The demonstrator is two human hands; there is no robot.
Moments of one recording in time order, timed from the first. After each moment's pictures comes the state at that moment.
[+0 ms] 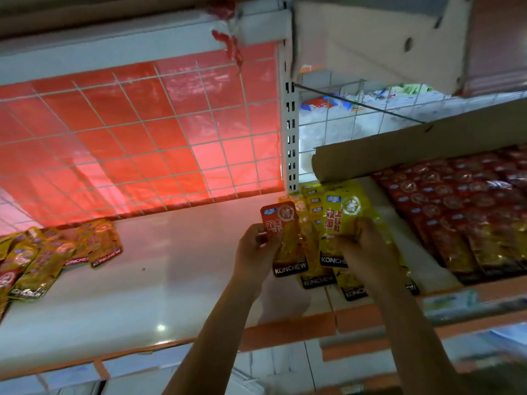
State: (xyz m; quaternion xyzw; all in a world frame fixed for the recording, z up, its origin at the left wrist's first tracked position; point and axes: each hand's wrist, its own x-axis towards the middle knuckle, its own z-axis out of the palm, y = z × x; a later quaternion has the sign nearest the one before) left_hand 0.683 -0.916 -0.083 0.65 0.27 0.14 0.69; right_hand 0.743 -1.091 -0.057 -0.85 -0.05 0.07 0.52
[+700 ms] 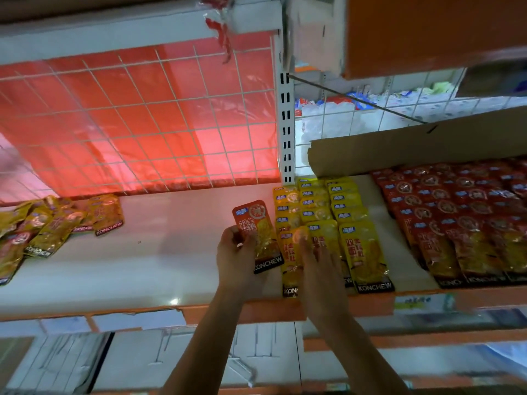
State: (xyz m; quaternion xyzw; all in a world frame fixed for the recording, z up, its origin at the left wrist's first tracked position) left_hand 0.661 -0.945 -0.100 0.66 0.37 0.28 0.59; right_hand 0.693 -1.089 -0.099 -0.95 -0.24 0.03 0.21
